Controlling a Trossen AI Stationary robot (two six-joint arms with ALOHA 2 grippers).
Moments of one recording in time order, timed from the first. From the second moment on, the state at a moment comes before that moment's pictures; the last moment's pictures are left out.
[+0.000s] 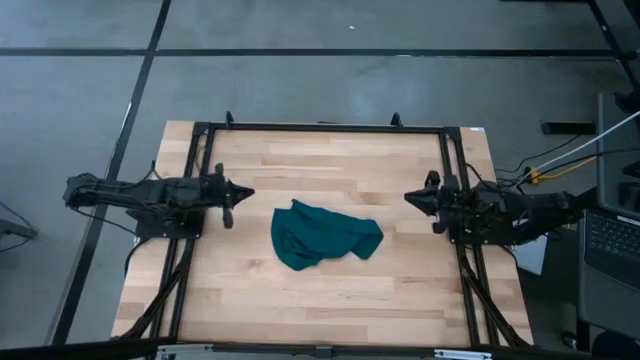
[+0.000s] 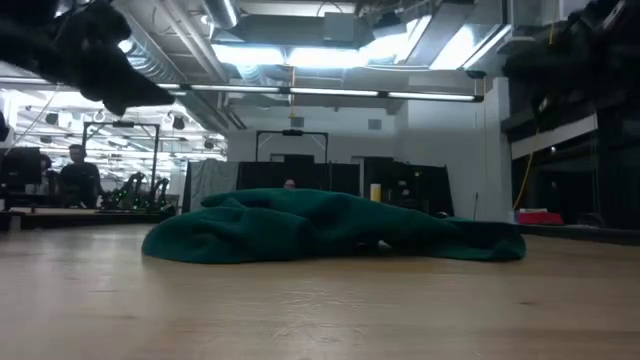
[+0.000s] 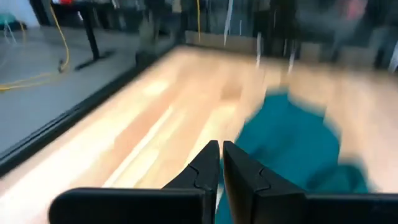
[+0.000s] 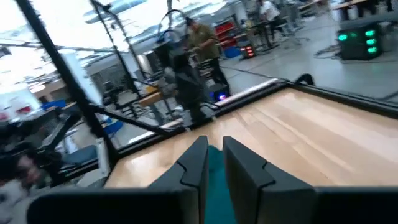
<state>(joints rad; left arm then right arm) -0.07 0.31 0.25 -0.26 -0.38 -0.13 0.11 0.07 0.12 0.00 0.17 0.39</state>
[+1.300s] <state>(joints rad) 0.33 1.46 0.70 -0.12 0.16 0.56 0.11 0.69 0.47 -0.36 -0.06 0.55</state>
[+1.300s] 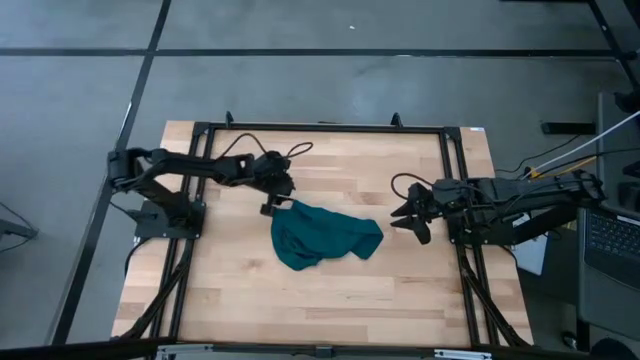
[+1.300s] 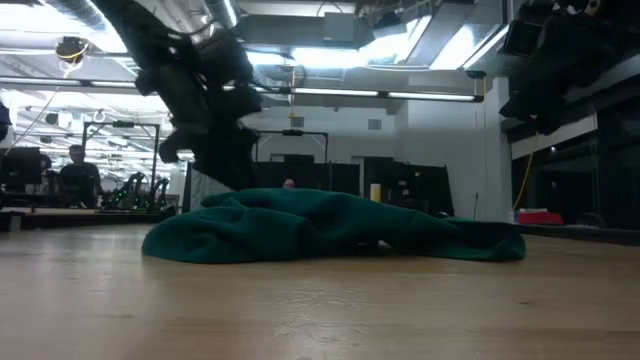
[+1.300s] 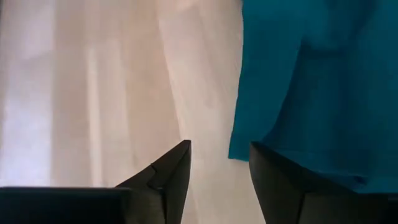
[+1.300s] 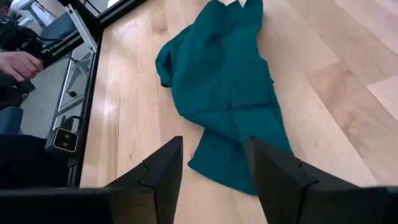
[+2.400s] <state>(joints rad) 0.33 1.55 0.70 -0.13 0.16 0.61 0.23 0.84 0.47 -0.34 0.02 0.66</state>
